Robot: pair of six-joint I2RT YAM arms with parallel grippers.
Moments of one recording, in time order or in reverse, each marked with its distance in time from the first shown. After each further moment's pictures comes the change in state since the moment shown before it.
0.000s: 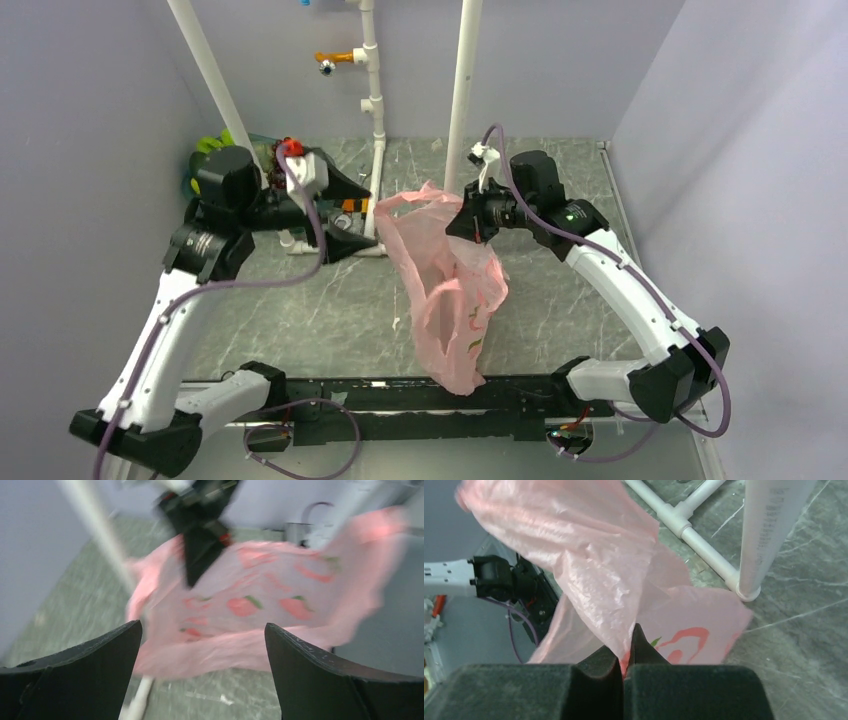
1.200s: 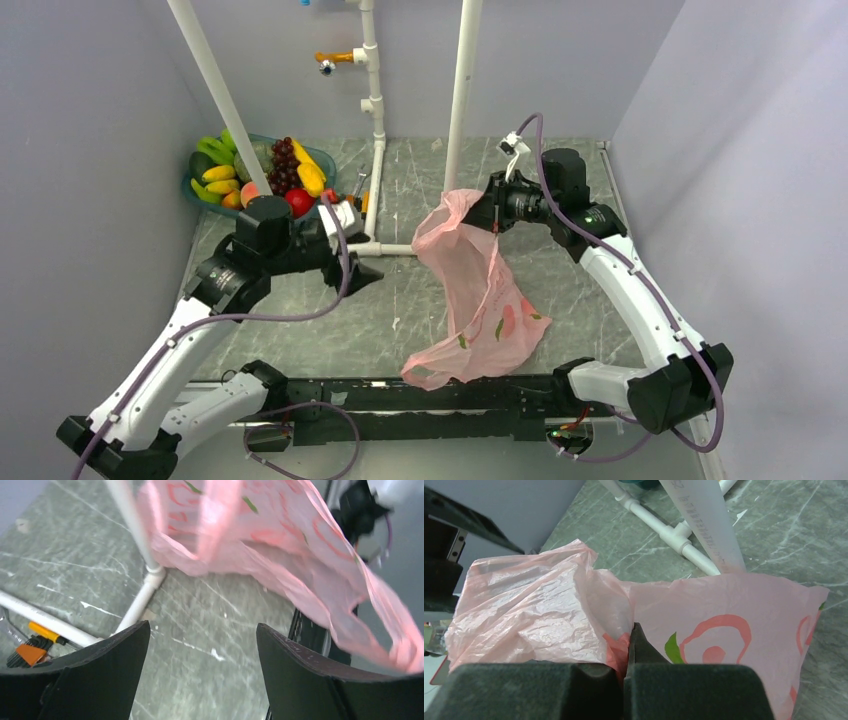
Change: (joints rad) left arm -0.297 -0.185 -0.267 -0.134 -0.370 0.143; right arm -0.170 -0.058 -0.077 0.116 -0.136 0.137
